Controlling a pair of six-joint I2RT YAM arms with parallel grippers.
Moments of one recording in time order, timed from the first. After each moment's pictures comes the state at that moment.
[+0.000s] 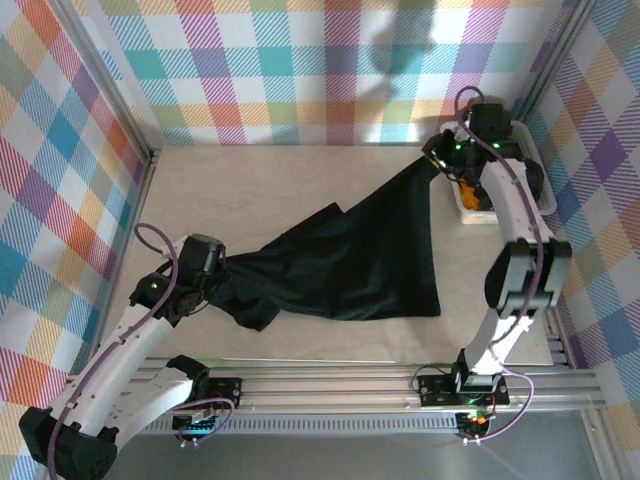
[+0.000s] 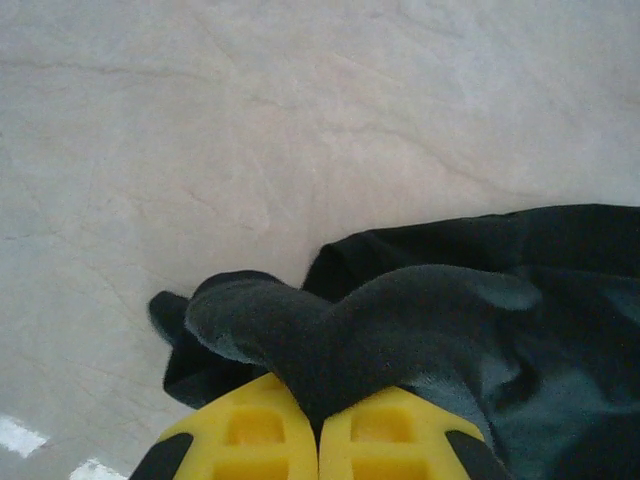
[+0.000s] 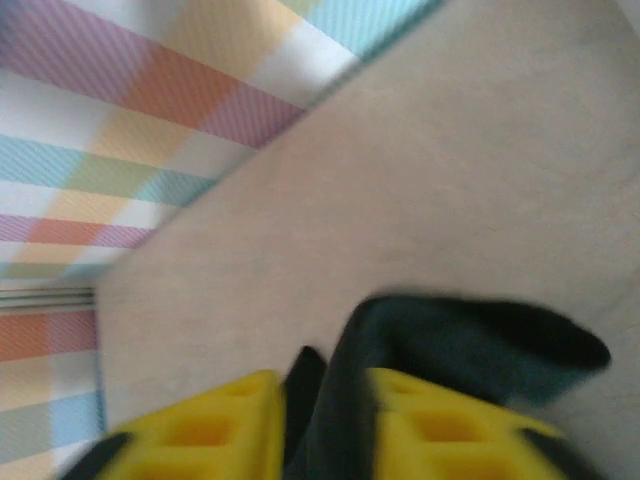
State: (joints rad) left arm -0.41 0.85 0.84 -0.92 -0.34 -0.97; right arm 0.00 1.85 1.75 -0.70 -0.38 0.65
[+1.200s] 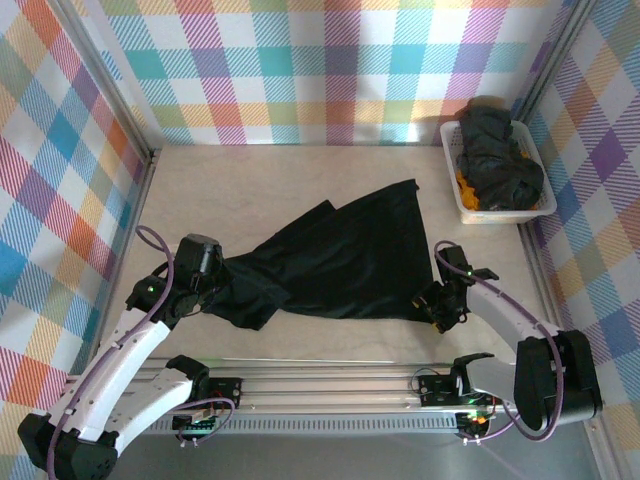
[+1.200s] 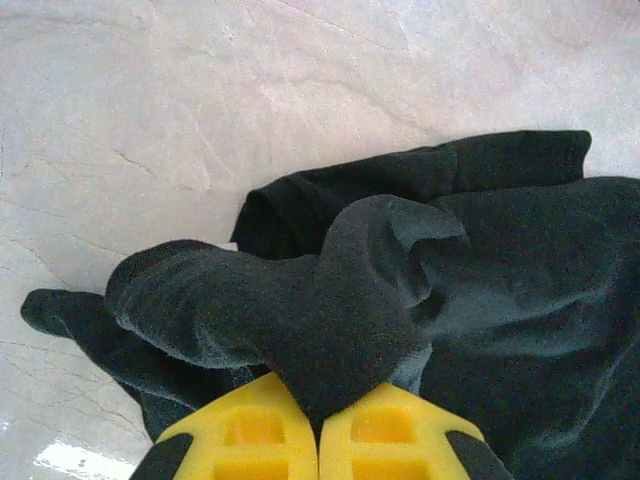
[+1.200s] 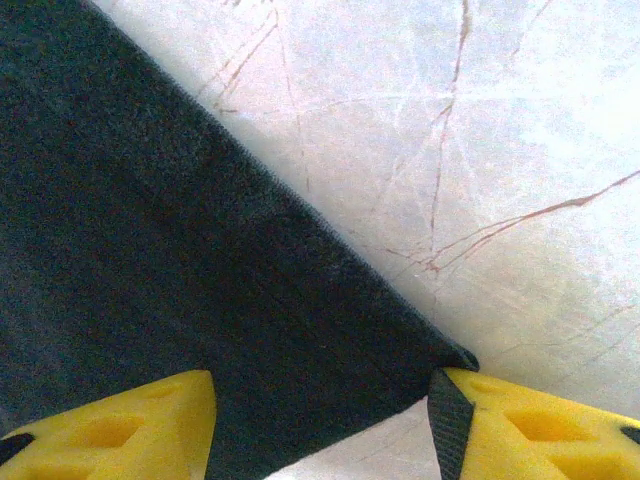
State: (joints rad) left arm -0.40 0.82 0.83 -0.89 -0.20 -0.94; right arm 0.20 1.17 0.53 -0.75 -0.16 1.07
